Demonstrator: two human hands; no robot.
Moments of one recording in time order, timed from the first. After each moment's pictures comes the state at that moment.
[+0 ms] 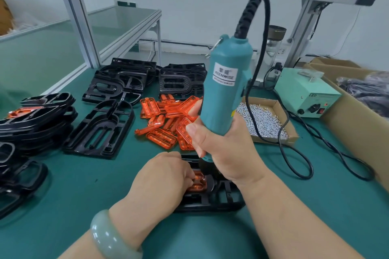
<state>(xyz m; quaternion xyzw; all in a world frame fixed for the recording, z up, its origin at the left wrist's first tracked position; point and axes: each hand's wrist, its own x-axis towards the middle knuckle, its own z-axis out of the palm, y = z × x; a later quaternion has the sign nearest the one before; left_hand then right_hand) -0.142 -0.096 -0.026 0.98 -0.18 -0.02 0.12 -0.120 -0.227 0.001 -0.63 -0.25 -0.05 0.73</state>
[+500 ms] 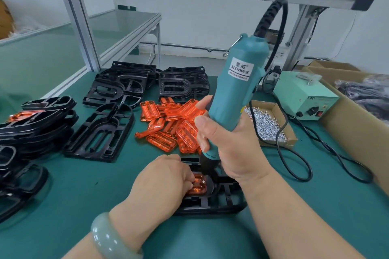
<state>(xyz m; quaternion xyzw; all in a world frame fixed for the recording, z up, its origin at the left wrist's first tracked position) -0.142 -0.093 -0.034 0.97 -0.18 0.00 0.17 -0.113 -0.232 0.004 -0.58 -0.25 -0.06 0.77</state>
